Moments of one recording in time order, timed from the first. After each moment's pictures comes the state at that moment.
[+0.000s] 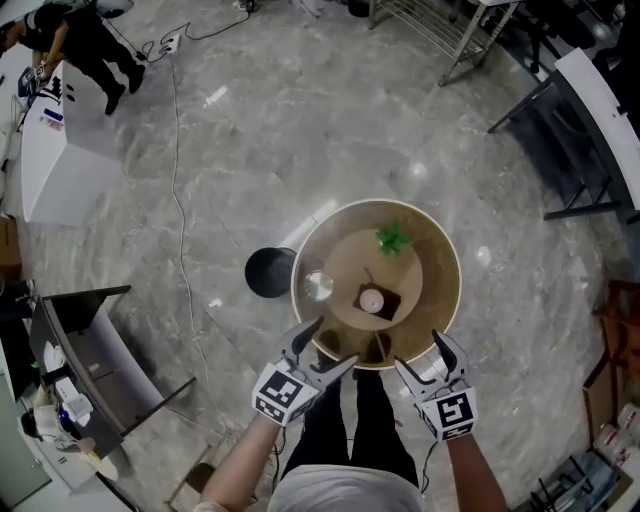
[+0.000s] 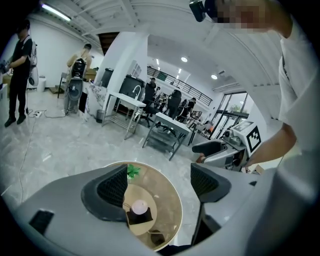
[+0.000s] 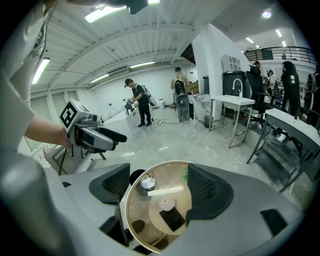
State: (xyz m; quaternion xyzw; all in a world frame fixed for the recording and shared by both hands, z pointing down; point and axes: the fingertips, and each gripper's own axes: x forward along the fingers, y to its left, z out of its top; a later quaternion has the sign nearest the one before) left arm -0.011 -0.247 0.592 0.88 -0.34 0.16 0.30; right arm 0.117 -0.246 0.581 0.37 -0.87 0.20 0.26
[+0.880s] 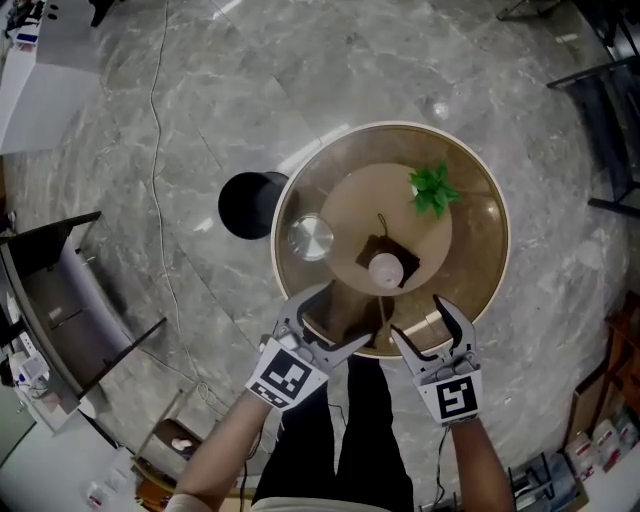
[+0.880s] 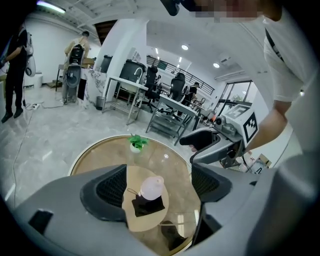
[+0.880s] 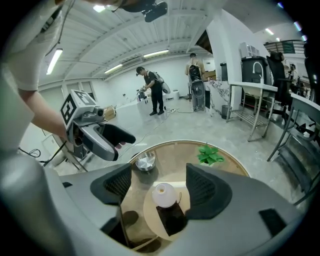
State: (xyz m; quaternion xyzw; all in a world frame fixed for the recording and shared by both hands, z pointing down) left arm 0.008 -0.249 0.800 0.87 -0.33 0.21 0.31; right arm 0.081 -0.268 0.792 0.28 -0.90 0.19 0.29
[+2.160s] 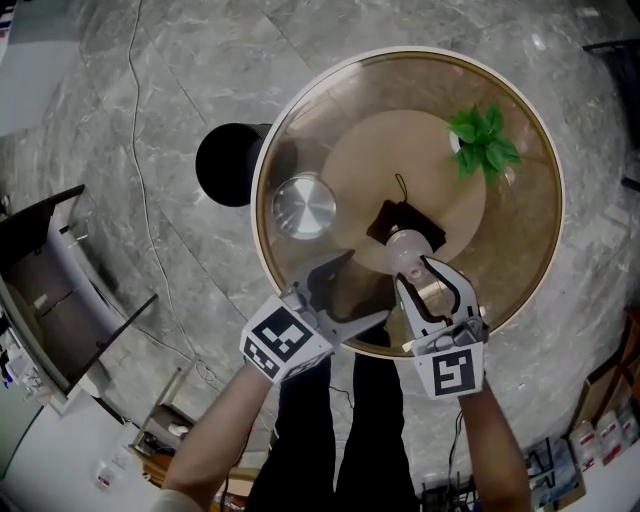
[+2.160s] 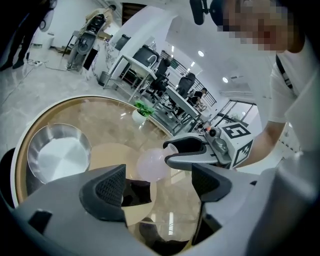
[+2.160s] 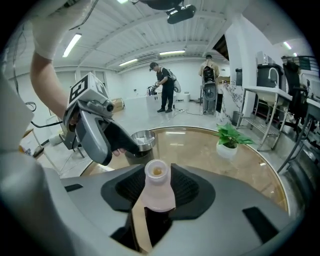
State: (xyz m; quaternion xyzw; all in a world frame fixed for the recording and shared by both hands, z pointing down) left arm 0.021 -0.230 0.939 0.84 -0.28 0.16 0.43; right arm 0.050 -0.258 0.937 0.22 -0.91 0.10 0.32
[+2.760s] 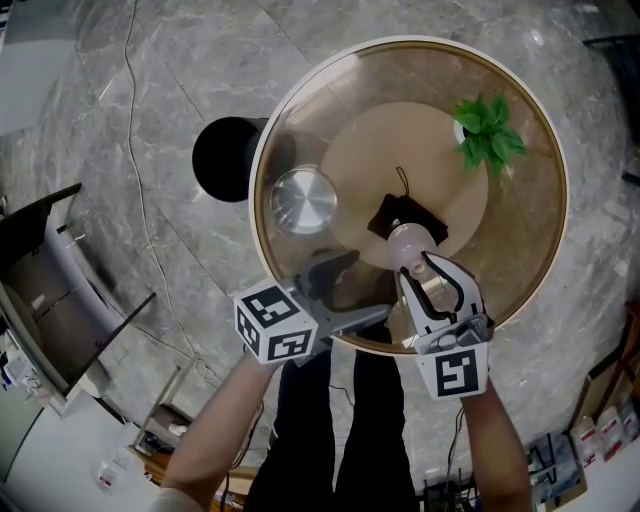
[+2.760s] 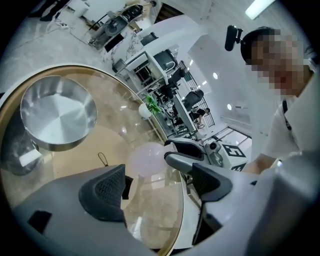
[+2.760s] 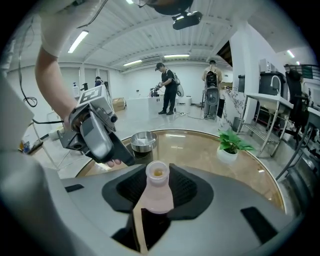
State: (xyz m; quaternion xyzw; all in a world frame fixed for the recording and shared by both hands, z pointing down) left arm 0.021 -0.220 0.951 0.79 -0.25 0.05 0.55; right arm 0.048 -0.256 0.937 0.22 -0.92 0.08 0.32
